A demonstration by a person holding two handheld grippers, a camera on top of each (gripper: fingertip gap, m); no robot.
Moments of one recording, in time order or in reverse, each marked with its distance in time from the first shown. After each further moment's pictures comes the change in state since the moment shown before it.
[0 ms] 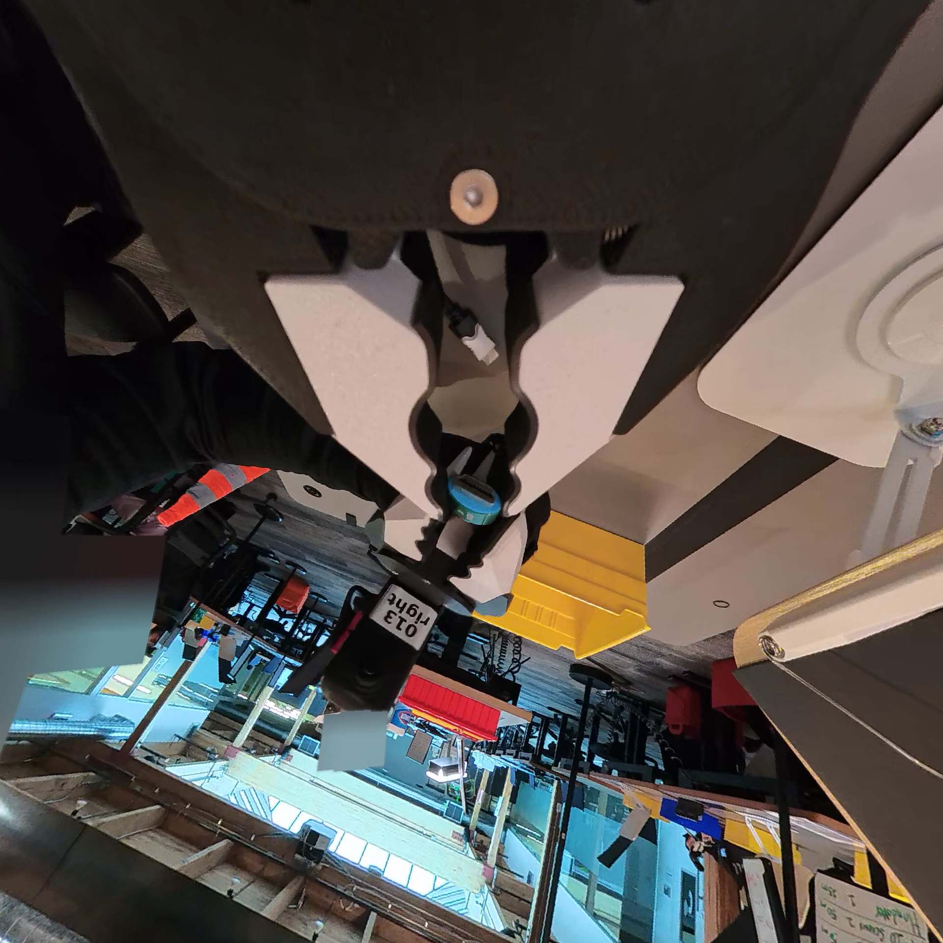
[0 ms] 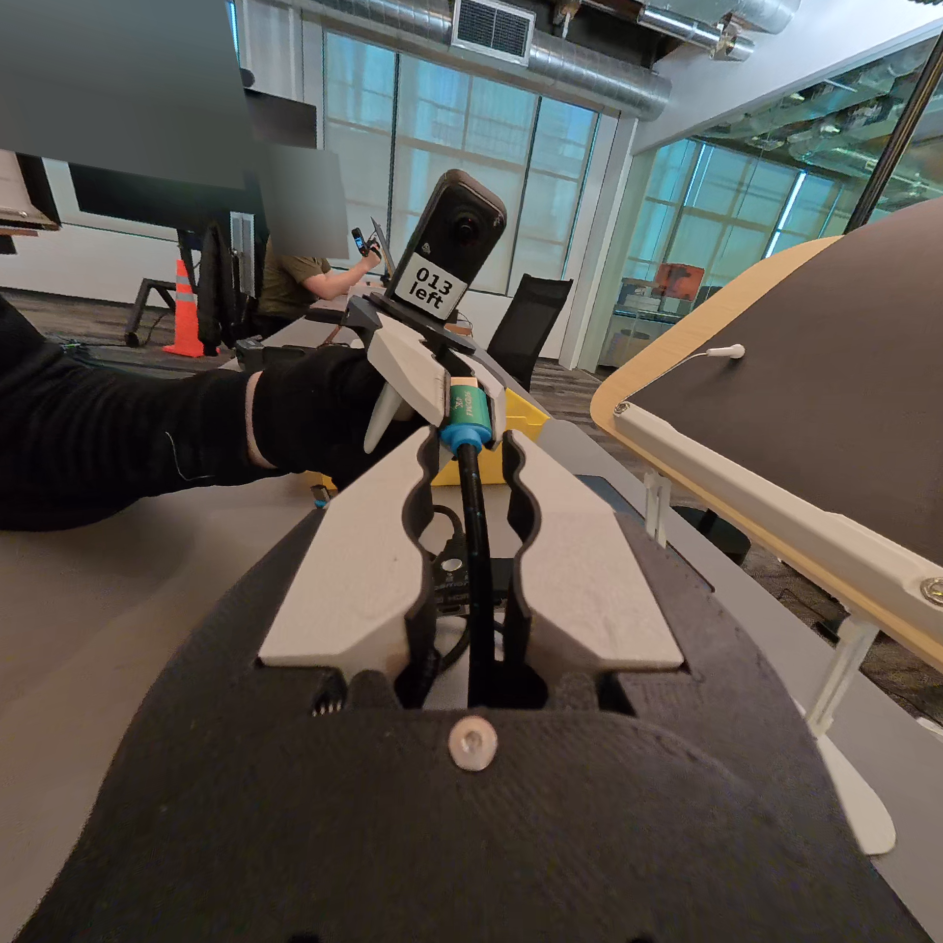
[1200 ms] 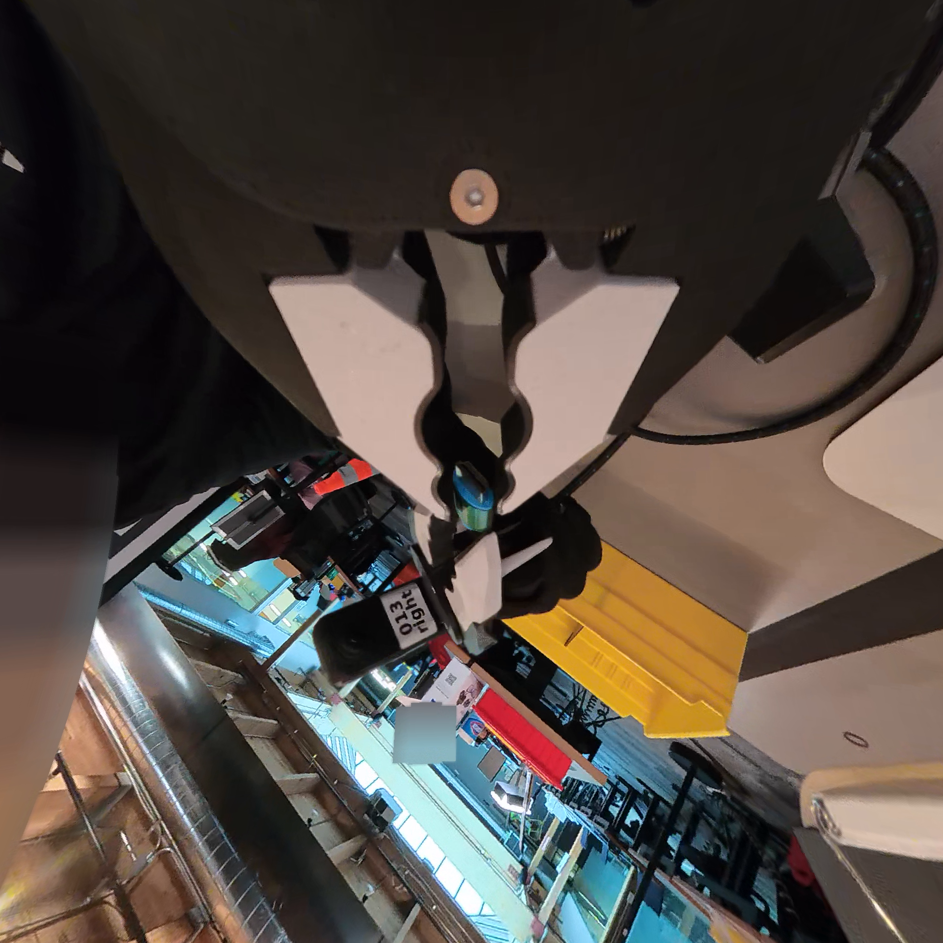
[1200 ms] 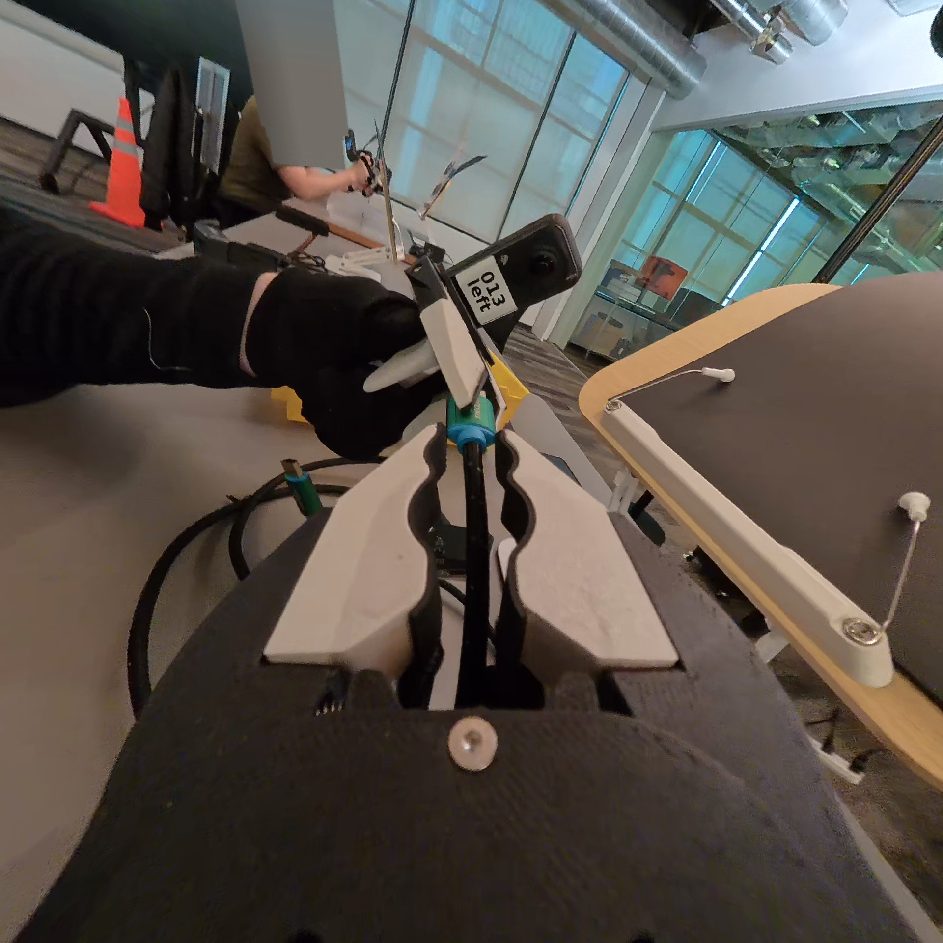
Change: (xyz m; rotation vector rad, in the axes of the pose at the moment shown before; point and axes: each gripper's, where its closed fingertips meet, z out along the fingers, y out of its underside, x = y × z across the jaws) left arm -0.003 0.011 -0.012 -0.037 0.170 -0.339; right arm -0.009 0.010 -0.002 -0.120 0.008 -0.241
